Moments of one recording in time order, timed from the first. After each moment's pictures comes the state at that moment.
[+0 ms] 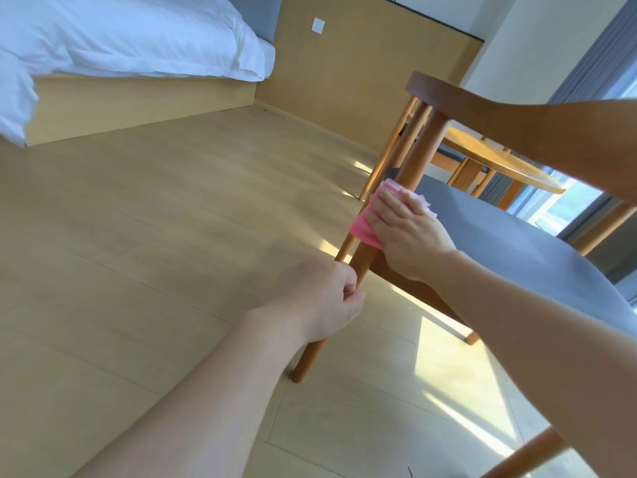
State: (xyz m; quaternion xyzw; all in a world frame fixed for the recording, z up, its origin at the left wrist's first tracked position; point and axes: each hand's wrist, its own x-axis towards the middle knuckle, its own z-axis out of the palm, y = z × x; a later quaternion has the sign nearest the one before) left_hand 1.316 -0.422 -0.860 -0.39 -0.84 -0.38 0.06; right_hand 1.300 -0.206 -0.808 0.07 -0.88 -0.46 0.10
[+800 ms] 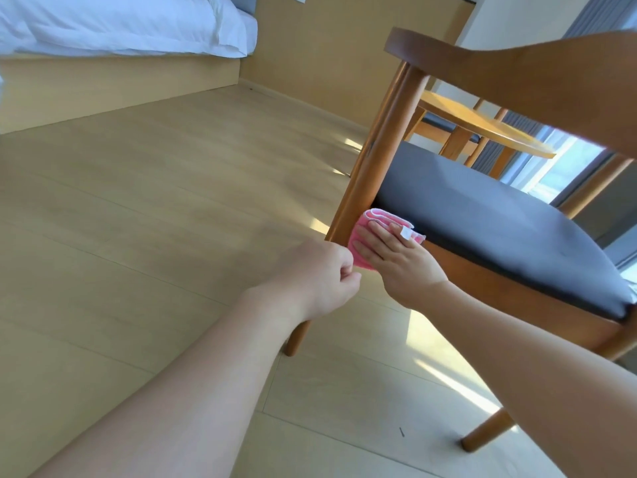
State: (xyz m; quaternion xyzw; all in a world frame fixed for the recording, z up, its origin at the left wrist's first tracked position) left_hand 1.330 -0.395 -0.869 -0.40 -0.85 -0.35 0.06; right_hand 1.358 -0.167 -0.889 0.08 -0.90 -0.43 0.06
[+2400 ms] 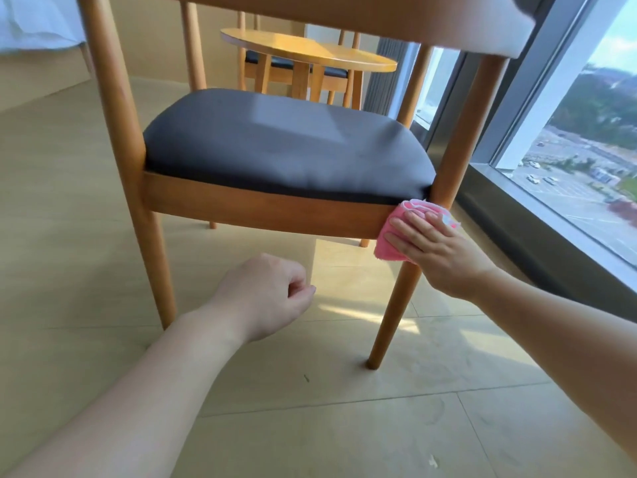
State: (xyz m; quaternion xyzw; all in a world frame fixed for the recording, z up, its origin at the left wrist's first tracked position) left_hand 1.466 -0.228 -0.889 -0.53 -0.80 -0.28 -0.01; right_hand 1.627 0.069 -0.898 0.00 -0.93 -0.36 0.12
